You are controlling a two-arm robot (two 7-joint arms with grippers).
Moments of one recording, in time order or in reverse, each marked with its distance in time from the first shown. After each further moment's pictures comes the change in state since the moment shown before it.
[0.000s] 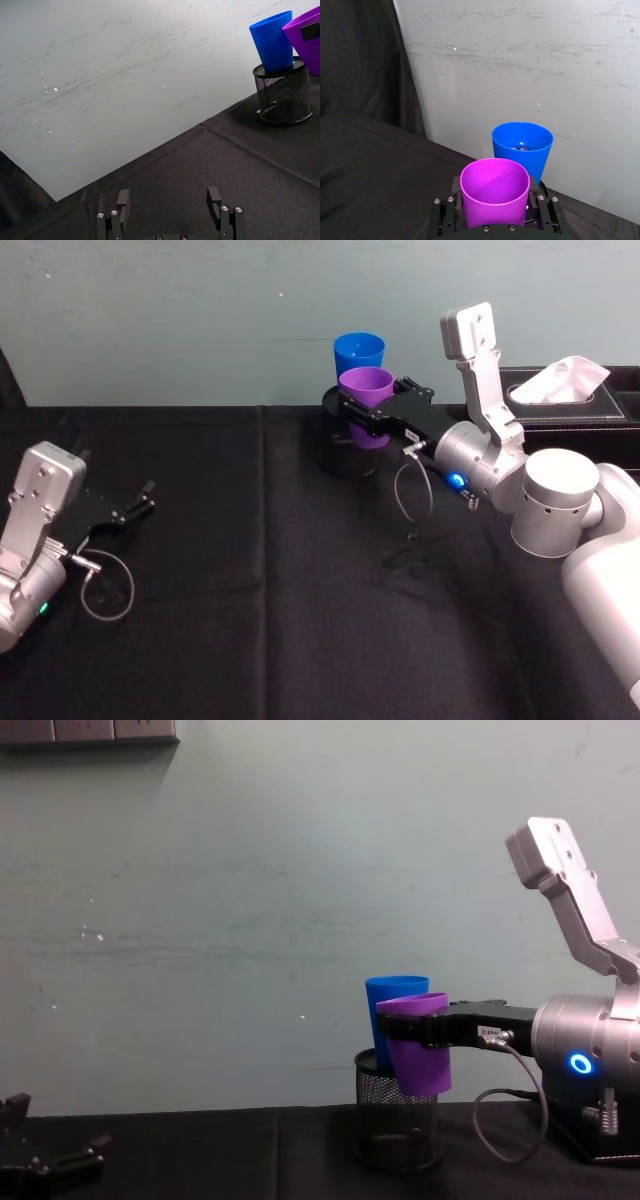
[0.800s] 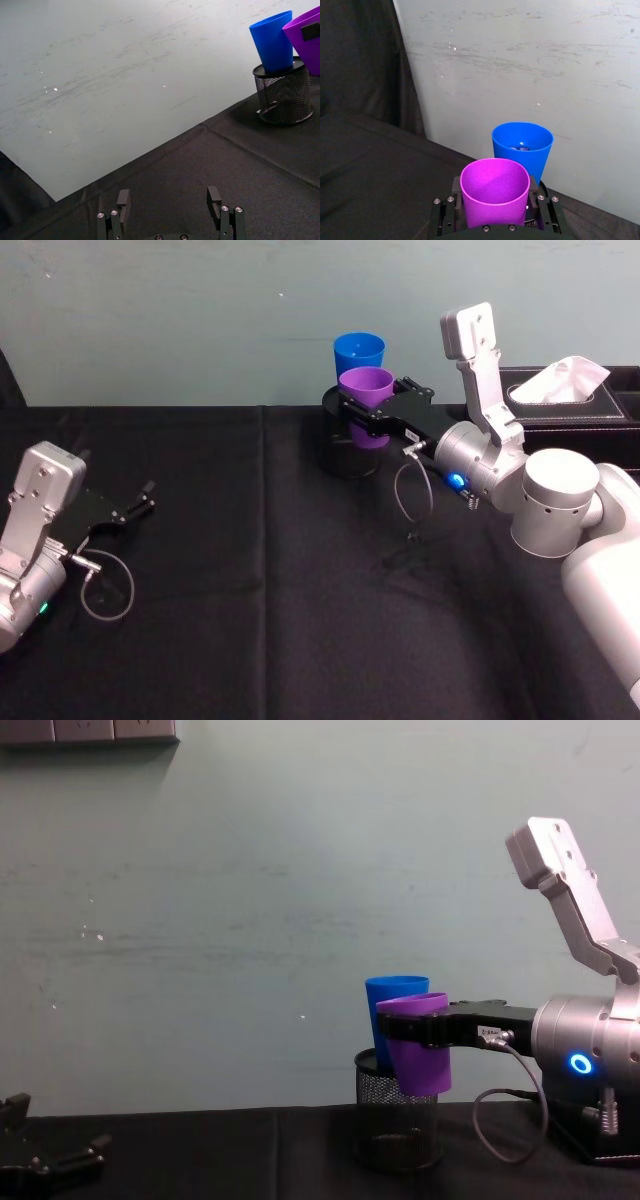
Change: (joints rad) left arm 0.000 0.000 0.000 0.000 0.000 0.000 0.000; right arm 0.000 0.000 0.000 0.000 0.000 0.000 0.000
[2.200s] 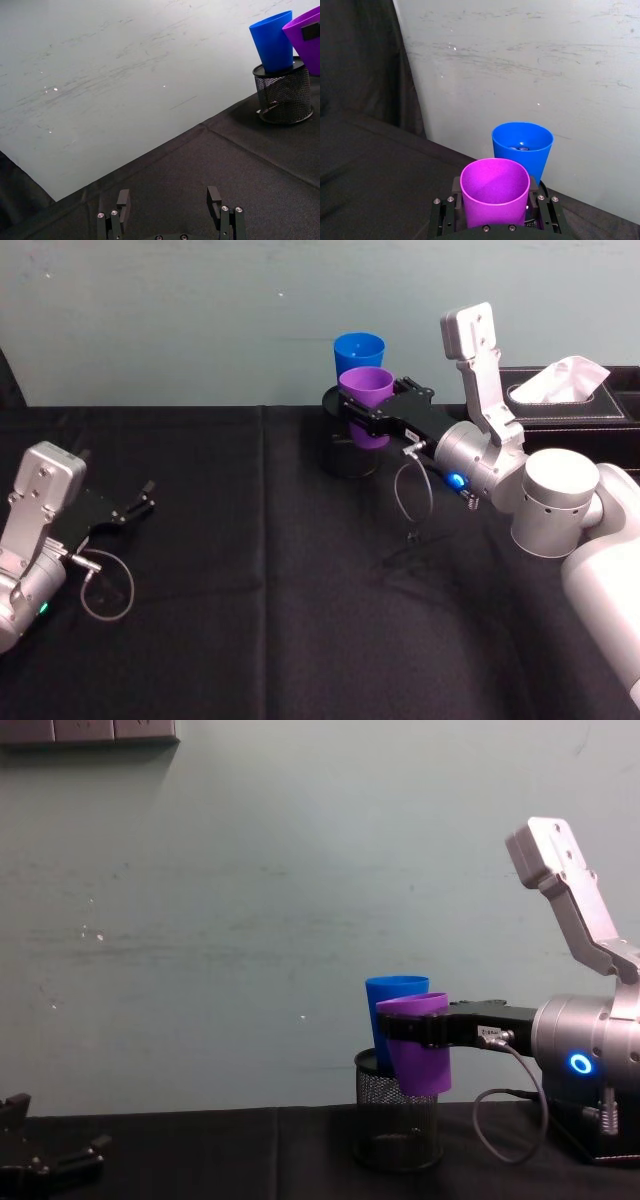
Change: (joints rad) left arm 0.000 0.000 0.000 0.000 0.000 0.000 0.000; right arm 0.000 0.000 0.000 0.000 0.000 0.000 0.000
